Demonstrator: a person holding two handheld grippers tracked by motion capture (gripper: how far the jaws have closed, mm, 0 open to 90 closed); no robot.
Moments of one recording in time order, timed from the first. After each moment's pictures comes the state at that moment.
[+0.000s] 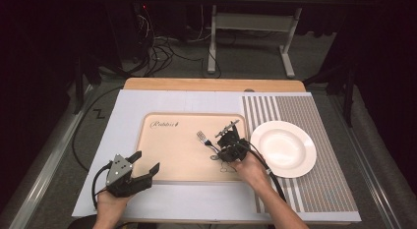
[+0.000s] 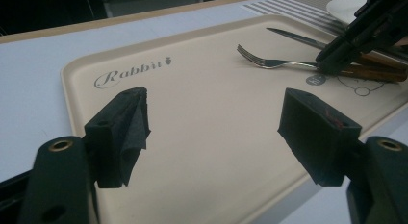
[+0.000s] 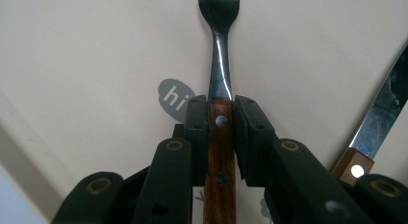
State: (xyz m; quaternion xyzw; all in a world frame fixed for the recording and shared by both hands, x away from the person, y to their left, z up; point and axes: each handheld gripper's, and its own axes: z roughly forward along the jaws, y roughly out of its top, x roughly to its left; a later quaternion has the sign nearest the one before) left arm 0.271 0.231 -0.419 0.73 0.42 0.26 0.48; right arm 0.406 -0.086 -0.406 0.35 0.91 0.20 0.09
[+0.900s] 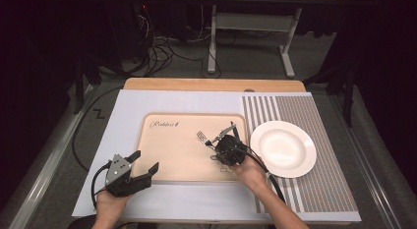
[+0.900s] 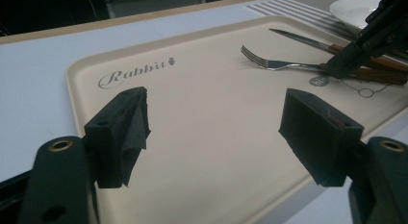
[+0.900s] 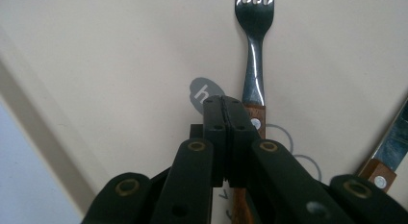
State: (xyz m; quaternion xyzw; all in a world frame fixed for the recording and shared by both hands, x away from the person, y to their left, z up) left arm 0.271 0.233 -0.418 0.72 0.42 0.26 0.48; right arm 0.394 -0.081 -0.407 0.31 0.92 0.21 0.09
